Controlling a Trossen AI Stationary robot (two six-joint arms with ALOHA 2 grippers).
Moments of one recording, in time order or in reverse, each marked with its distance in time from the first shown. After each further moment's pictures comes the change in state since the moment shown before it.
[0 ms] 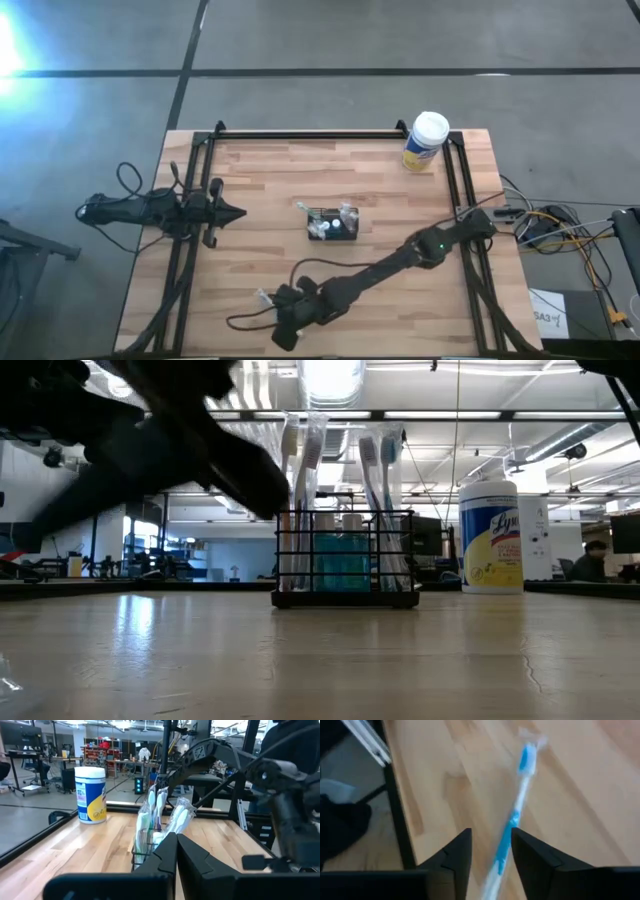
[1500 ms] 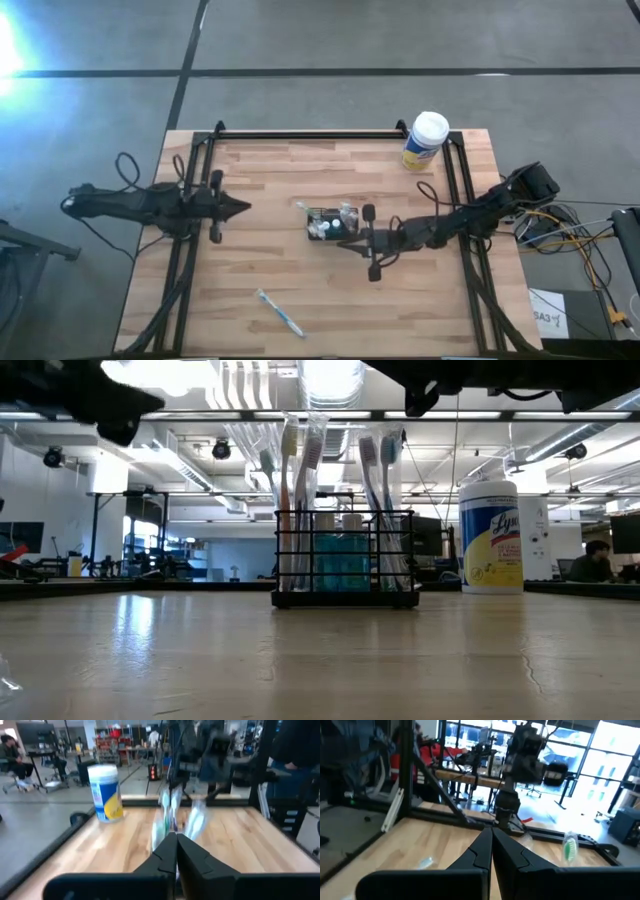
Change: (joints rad) left arm 0.000 0.288 0.180 0.012 -0.069 0.087; right arm -0.134 -1.055 -1.707 1.564 0.050 -1.063
